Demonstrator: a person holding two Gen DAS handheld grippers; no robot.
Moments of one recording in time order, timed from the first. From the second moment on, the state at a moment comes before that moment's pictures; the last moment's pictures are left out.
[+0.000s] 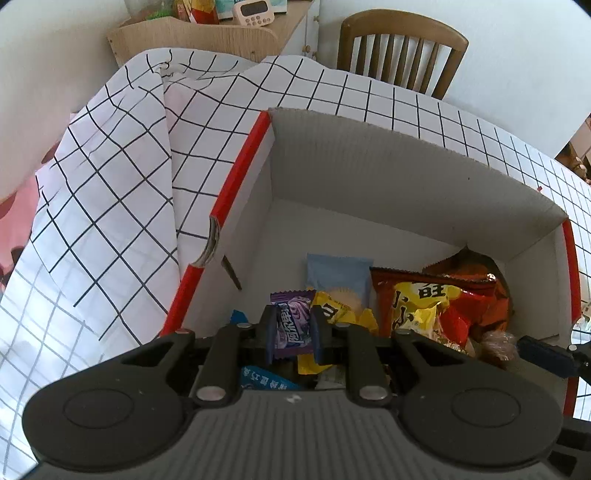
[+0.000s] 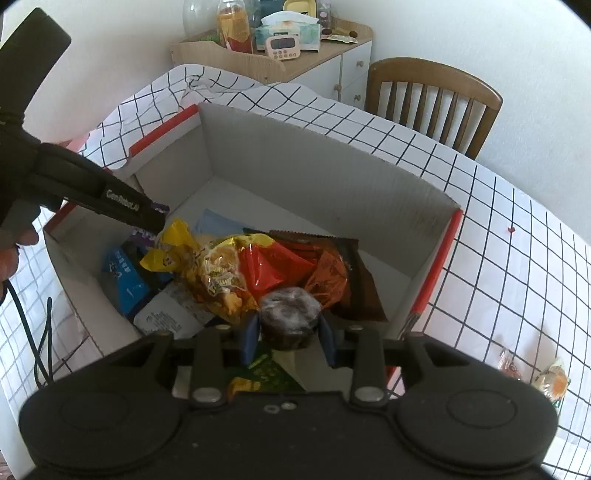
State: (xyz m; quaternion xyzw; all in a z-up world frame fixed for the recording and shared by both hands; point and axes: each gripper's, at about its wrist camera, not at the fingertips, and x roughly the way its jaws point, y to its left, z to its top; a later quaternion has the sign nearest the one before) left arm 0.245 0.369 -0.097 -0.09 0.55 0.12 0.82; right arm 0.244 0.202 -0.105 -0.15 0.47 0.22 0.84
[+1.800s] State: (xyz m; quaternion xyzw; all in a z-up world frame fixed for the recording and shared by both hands) left arm 0.121 0.163 -0.002 -0.14 0.40 0.07 0.90; right arm 0.159 0.002 -0.002 -0.06 0.37 0.30 0.88
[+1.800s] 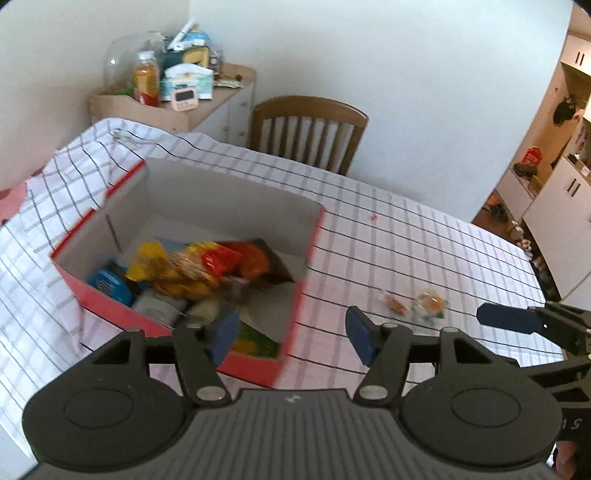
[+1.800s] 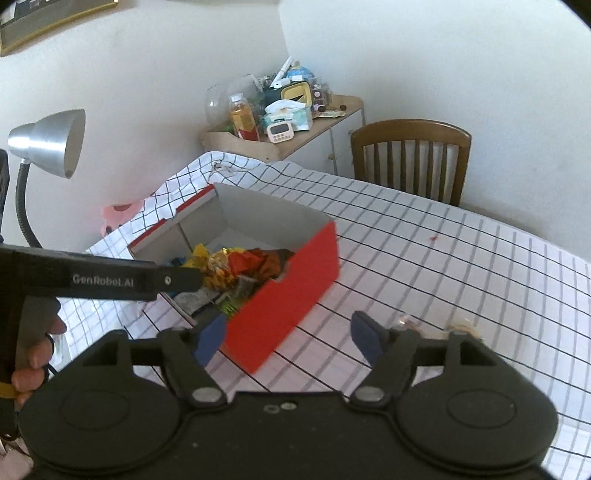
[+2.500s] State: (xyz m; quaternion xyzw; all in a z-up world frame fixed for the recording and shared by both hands) left arm 0.170 0.064 -0.035 -0.14 0.43 0.04 0.89; right arm 0.184 -0.124 -0.018 -0.04 0.38 0.25 0.89
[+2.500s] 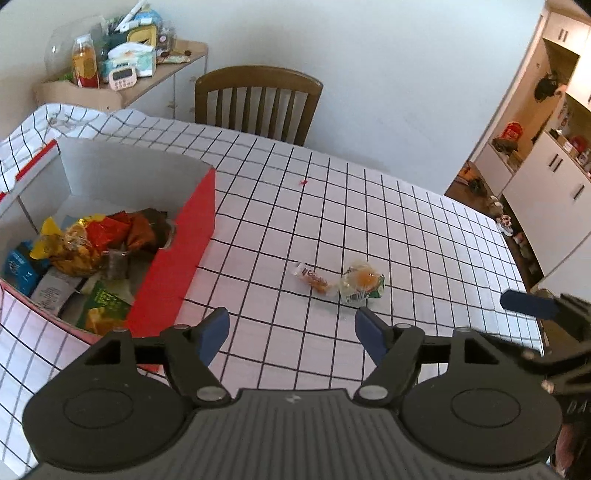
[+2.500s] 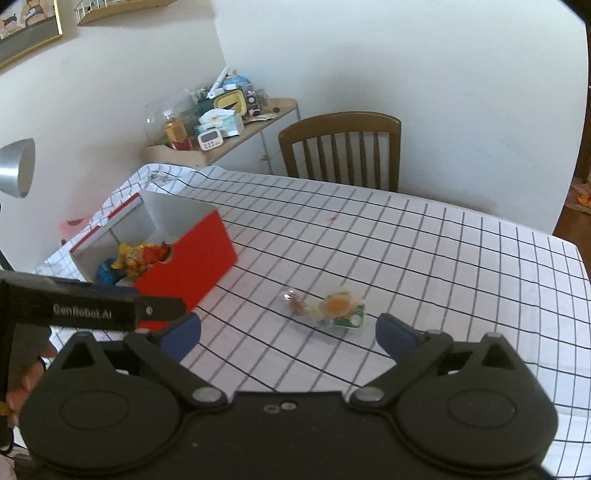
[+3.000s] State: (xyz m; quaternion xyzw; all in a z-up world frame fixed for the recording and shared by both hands) left arm 0.251 0.055 -0.081 -0.18 0.49 0.09 0.85; right arm 0.232 -0.145 -0.061 -0.07 0.41 0.23 0.88
